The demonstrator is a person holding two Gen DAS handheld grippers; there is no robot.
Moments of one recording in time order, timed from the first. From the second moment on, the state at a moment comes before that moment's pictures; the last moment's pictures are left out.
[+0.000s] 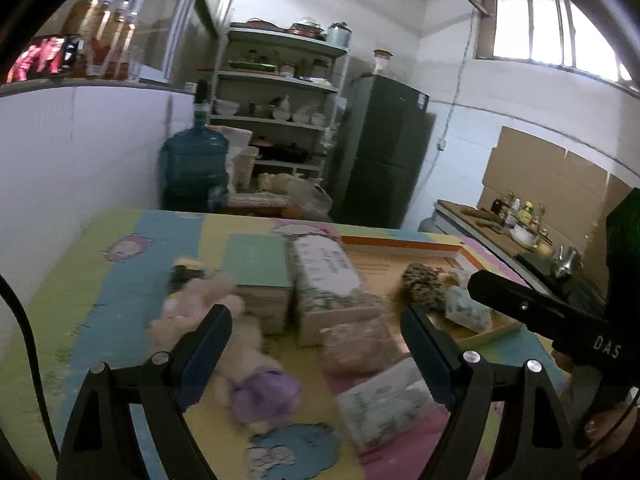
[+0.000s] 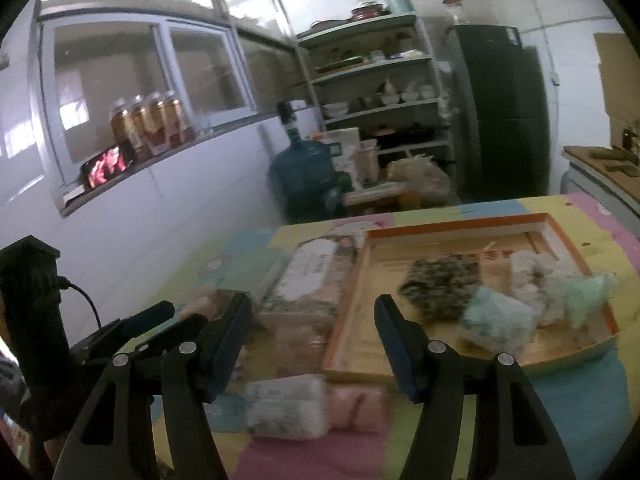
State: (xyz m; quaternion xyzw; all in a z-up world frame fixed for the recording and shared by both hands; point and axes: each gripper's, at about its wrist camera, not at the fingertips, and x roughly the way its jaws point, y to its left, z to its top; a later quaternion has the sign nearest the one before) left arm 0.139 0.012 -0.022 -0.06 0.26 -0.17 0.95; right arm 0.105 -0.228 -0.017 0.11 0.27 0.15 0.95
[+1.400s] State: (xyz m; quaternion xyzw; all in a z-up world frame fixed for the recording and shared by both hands) left arm 0.221 0.078 -0.085 0.16 0.32 -0.38 0.85; right arm 0.145 -0.090 -0.067 0.04 0.38 0.26 0.89
